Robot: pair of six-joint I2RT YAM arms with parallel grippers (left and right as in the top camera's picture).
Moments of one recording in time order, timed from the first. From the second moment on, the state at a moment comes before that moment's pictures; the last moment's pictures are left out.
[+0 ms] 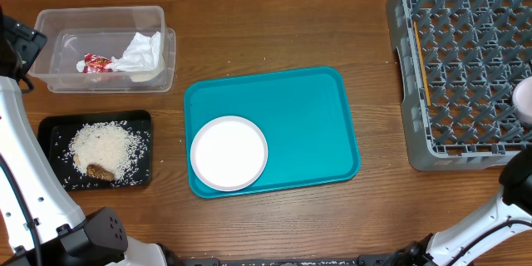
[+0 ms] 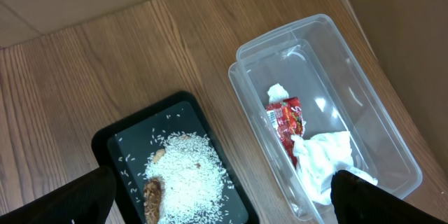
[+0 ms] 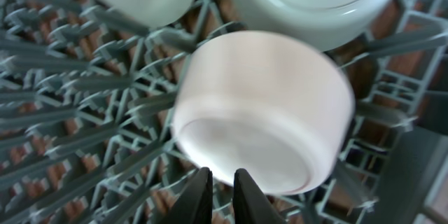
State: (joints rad) left arm 0.44 1.70 2.11 -1.37 -0.31 -0.66; right arm -0.69 2.10 1.98 -1.08 0.07 0.56
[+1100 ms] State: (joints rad) left arm 0.44 1.70 2.11 -1.37 -0.31 -0.66; right arm -0.71 2.15 1.98 -0.99 0.12 0.57
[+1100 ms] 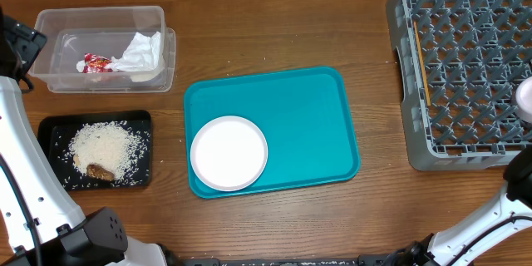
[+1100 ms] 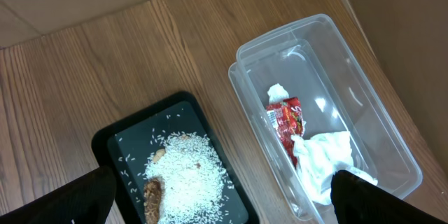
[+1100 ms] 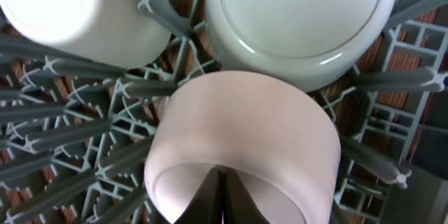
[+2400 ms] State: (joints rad) left arm 0.44 1.70 2.11 -1.37 -0.31 -0.66; right arm -0.76 2.20 1.98 -0.98 0.02 0.52
